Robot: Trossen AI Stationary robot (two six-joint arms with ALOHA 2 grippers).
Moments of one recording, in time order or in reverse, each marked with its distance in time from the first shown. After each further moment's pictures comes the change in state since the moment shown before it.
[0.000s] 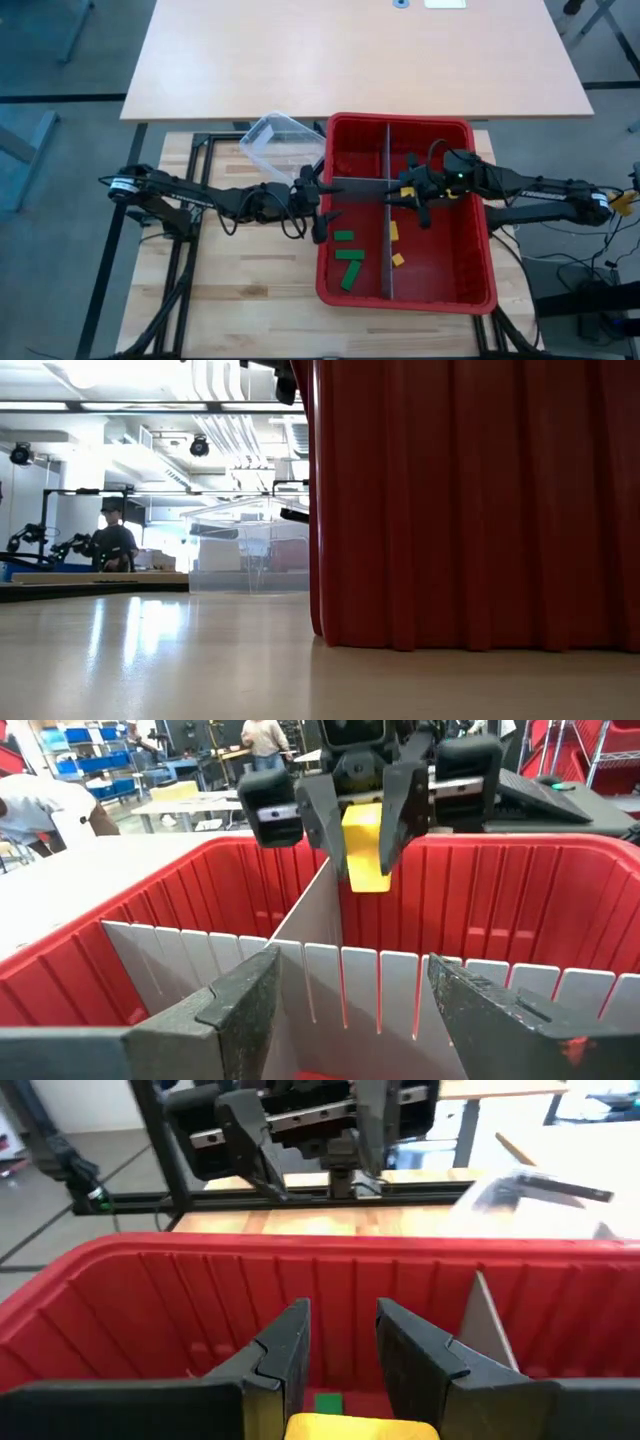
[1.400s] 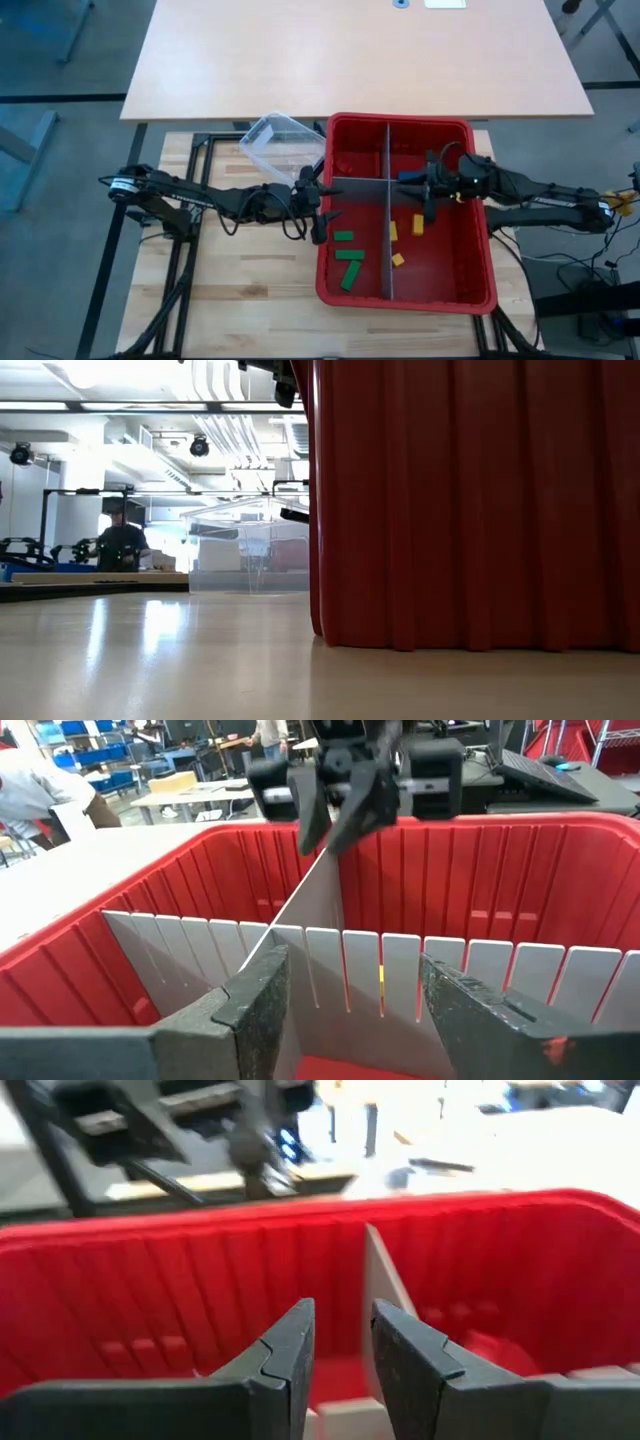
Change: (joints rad) left arm -0.001 0.002 -0.001 -0.032 -0.004 0.011; right arm 0.002 -0.184 -0.080 -0.117 0.253 0.025
